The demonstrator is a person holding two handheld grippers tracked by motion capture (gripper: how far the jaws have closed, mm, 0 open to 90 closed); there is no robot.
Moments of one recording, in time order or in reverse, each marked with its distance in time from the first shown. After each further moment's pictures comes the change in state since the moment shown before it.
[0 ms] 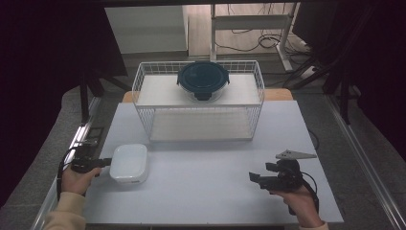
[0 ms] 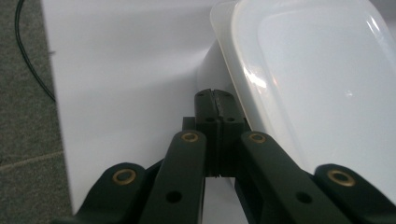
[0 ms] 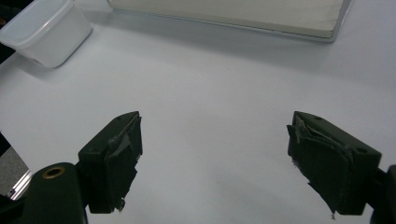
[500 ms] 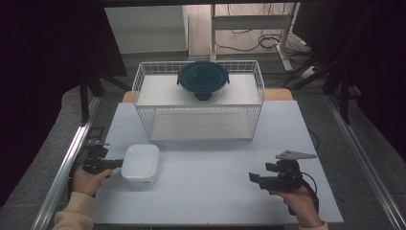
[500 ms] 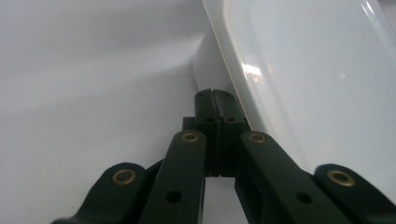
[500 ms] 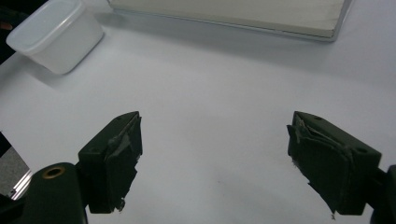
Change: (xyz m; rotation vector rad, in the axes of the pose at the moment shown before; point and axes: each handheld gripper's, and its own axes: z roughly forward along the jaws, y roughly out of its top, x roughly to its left) left arm -0.031 0.001 0.014 0.030 -0.060 0.054; right arm 0.001 0.000 0.000 -0.001 0.000 0.002
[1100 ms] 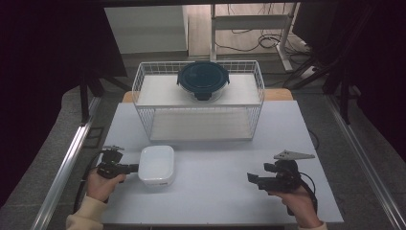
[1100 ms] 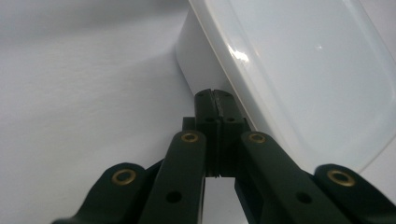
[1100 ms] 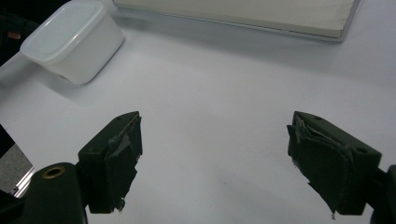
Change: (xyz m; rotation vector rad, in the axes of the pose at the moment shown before) left arm -0.040 -0.003 0.016 0.017 -0.083 0.046; right arm 0.004 0.000 0.001 0.005 0.008 -0.006
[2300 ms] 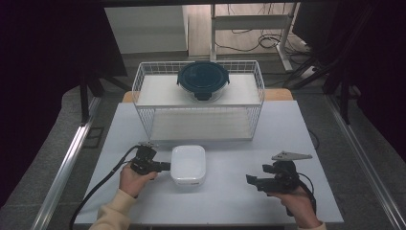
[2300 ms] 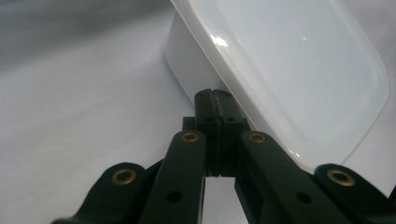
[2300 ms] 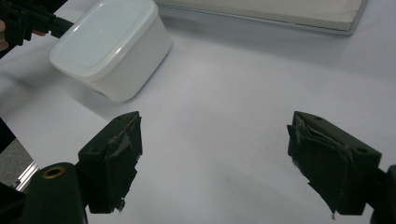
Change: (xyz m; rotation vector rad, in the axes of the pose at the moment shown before) left arm -0.074 0.034 0.050 0.036 -0.108 0.119; right arm 0.001 -0.002 0.004 0.023 0.008 -0.011
